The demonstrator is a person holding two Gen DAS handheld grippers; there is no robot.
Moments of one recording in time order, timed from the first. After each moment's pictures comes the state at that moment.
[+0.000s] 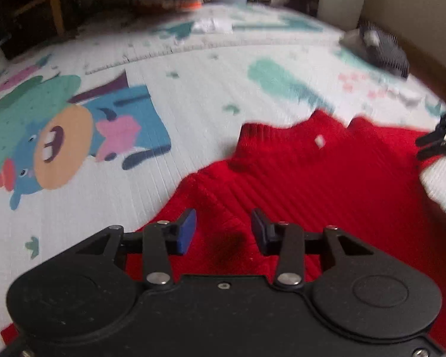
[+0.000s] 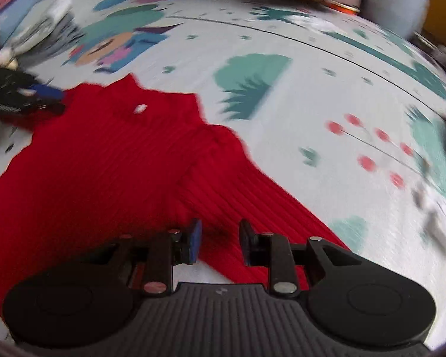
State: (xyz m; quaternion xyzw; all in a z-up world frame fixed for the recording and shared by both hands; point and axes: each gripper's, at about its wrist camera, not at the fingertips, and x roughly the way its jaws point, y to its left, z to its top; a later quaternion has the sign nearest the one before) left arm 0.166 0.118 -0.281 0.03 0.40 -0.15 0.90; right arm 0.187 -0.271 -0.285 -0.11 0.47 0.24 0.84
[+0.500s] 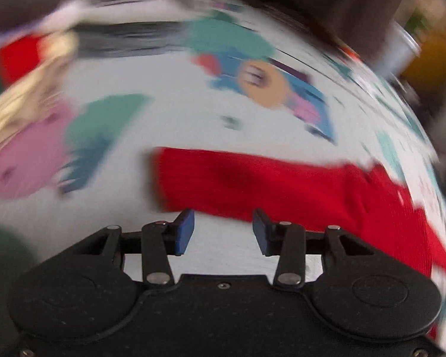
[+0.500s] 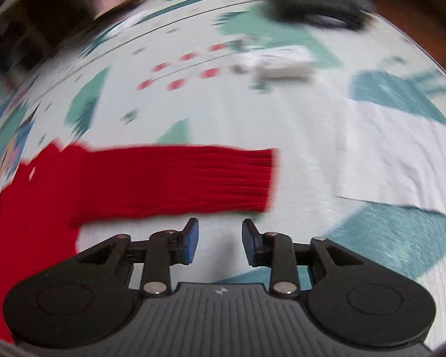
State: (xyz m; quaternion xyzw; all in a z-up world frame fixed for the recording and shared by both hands) left arm 0.037 0.288 -0.279 -0.25 0.40 0.12 0.87; right arm 0.133 -0.435 -0.312 0.16 0.49 0.00 0.86
